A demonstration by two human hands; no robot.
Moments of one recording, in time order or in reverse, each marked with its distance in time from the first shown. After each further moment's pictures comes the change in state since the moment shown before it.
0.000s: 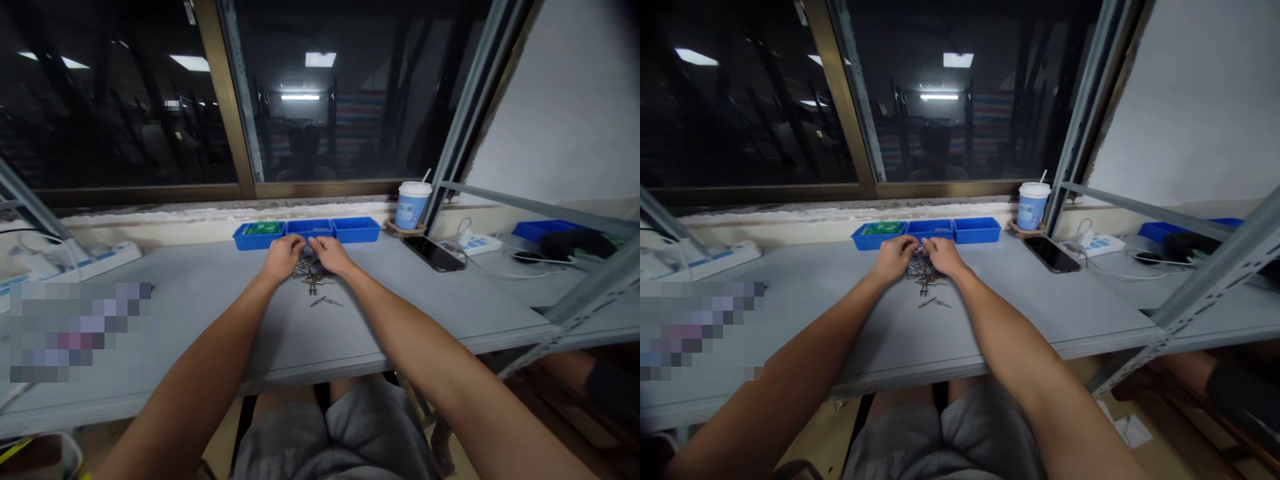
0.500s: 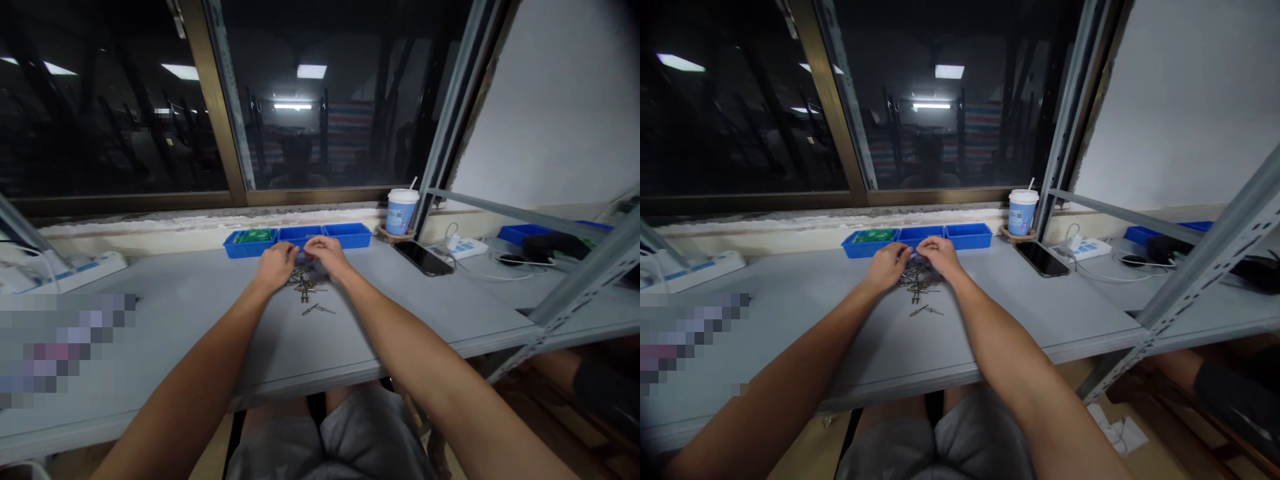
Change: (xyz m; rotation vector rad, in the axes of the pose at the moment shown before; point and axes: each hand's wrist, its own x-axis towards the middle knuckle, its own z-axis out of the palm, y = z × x) left_hand 0.001 0.003 0.001 0.162 -0.020 -0.050; right_hand 0.008 0.009 -0.003 0.410 0.083 0.135
